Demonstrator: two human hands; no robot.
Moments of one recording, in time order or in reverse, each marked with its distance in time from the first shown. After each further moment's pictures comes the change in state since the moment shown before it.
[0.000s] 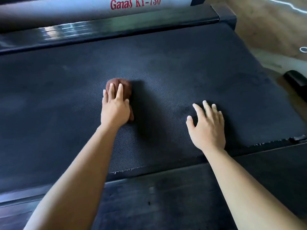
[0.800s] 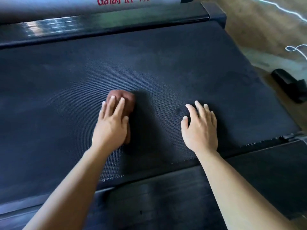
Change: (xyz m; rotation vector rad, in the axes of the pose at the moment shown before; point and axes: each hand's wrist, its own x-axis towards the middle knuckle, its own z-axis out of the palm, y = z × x) left_hand -0.051 0.003 0.005 -0.009 -0.065 0.200; right_hand 0.000 0.000 0.004 0.008 0.066 0.022
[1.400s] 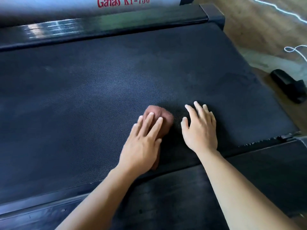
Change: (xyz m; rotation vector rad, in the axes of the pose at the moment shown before) left_hand -0.053 0.061 0.032 0.057 -0.096 0.309; right_hand 0.002 0.004 -0.003 0.028 -0.059 -0.002
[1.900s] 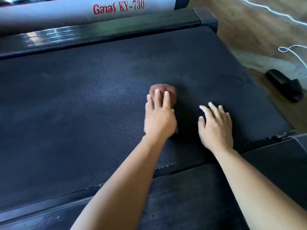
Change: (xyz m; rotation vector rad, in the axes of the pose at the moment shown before) left_hand 0.111 0.055 0.013 0.035 0.049 -0.202; right_hand 0.013 0.052 -0.018 0.004 0.015 0.075
